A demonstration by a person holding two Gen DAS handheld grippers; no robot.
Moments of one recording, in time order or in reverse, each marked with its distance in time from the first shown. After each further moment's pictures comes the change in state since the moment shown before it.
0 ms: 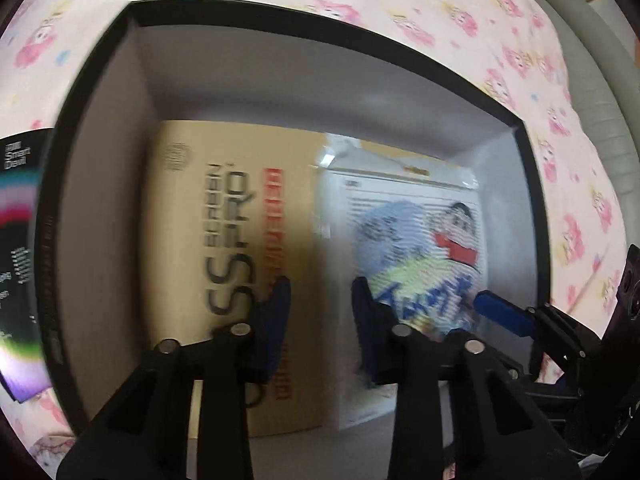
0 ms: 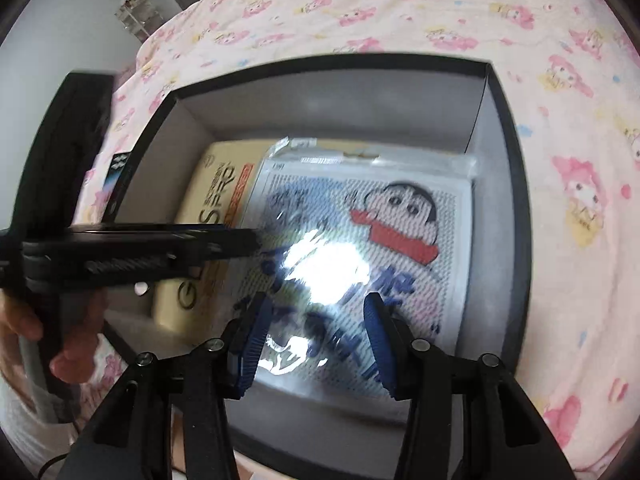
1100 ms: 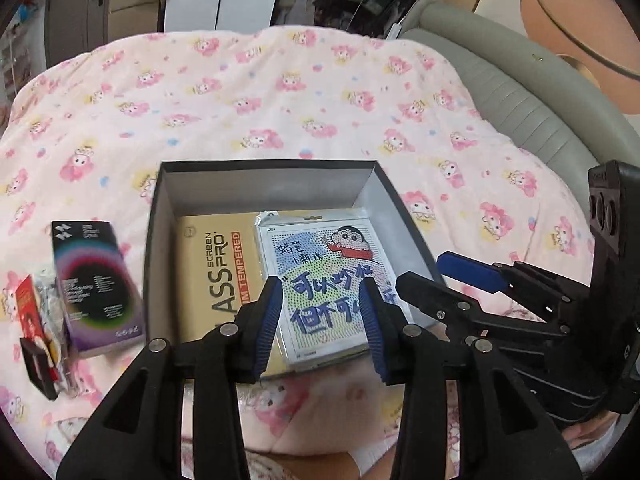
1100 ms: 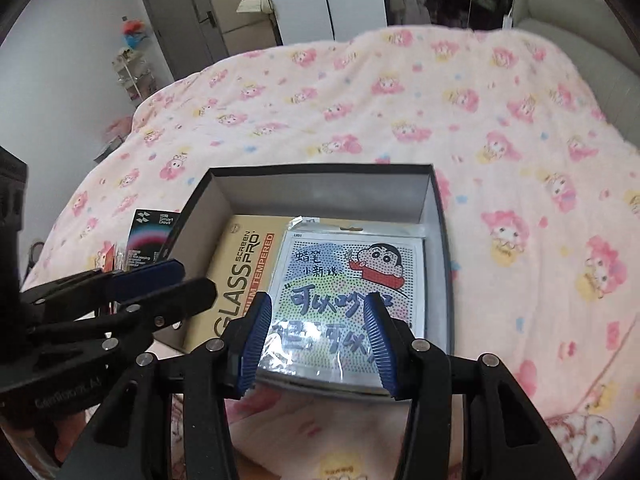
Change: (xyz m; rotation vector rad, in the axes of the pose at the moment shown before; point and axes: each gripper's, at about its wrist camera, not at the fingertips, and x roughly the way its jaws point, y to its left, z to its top) left arm -0.107 -0.084 -0.076 0.259 -0.419 -0.035; right arm -0.122 0.047 -0.049 0.001 -0.315 -0.128
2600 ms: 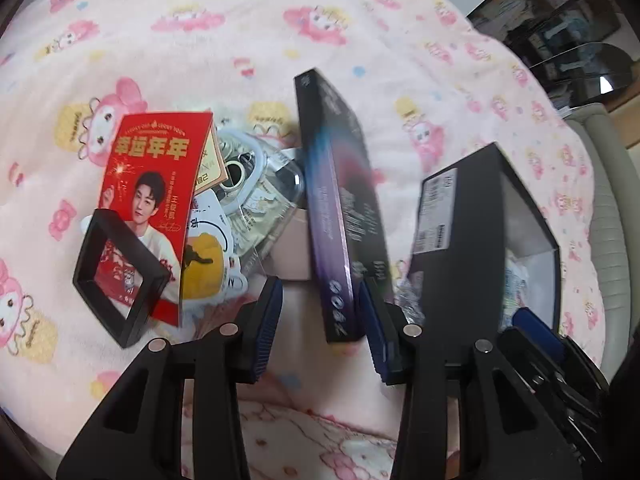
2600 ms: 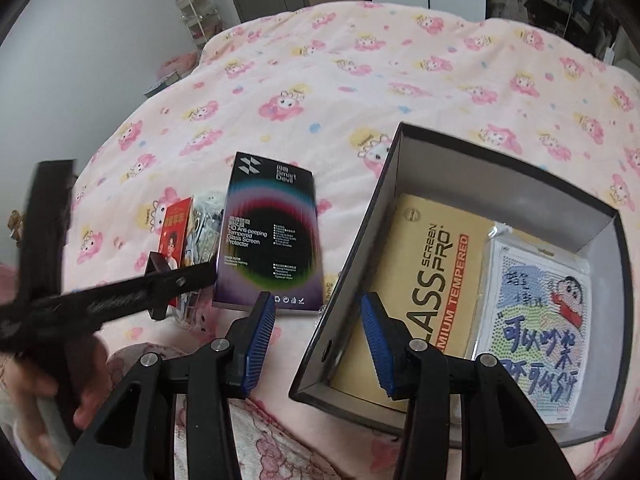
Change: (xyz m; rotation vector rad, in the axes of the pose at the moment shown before) left arm 0.018 0.274 -0.061 -0.608 0.158 0.152; right arm 0.116 0.183 0.014 -0.174 0.168 0.172
